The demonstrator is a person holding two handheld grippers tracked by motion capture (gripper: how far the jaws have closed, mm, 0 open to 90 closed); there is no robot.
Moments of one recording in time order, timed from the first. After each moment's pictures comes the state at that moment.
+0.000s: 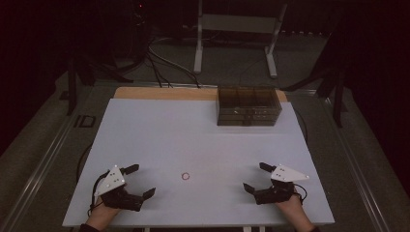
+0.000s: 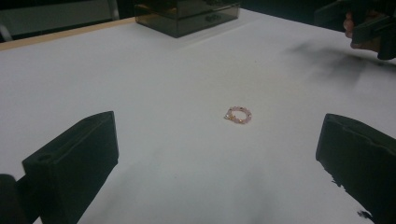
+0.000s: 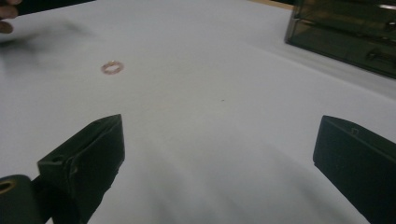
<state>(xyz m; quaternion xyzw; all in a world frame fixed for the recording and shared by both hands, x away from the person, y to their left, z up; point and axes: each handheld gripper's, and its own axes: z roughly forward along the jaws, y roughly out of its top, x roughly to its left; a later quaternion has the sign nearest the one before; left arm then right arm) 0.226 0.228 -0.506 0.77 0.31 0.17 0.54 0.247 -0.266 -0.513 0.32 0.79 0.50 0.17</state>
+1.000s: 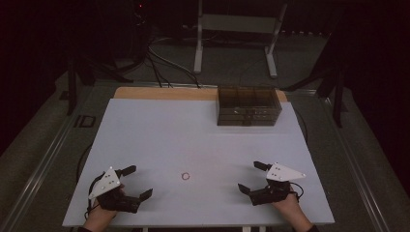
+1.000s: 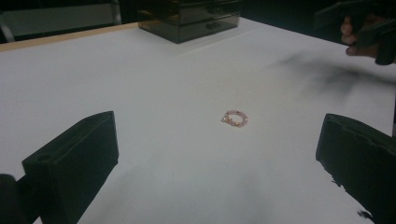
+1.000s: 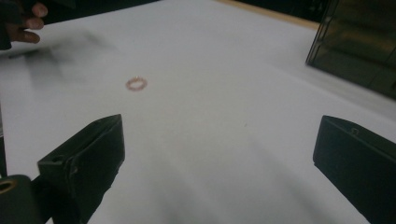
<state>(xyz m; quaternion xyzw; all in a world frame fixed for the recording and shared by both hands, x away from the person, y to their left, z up) 0.220 0.233 -0.505 0.76 0.31 0.16 0.54 0.245 -0.249 -0.493 0.29 0.79 0.51 0.16</state>
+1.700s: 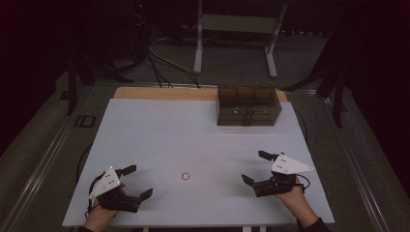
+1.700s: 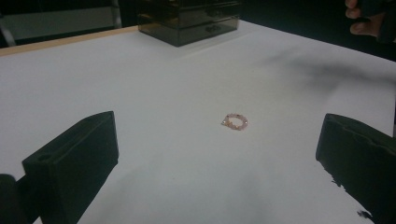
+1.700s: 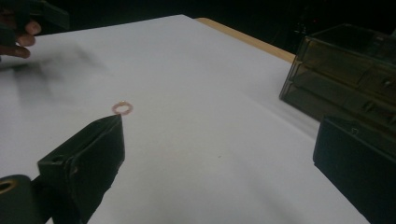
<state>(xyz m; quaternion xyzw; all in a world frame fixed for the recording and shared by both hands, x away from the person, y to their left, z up) 0.221 0.233 -0.504 0.76 0.31 0.16 0.54 0.255 -0.253 -0.460 0.27 0.79 0.51 0.20</state>
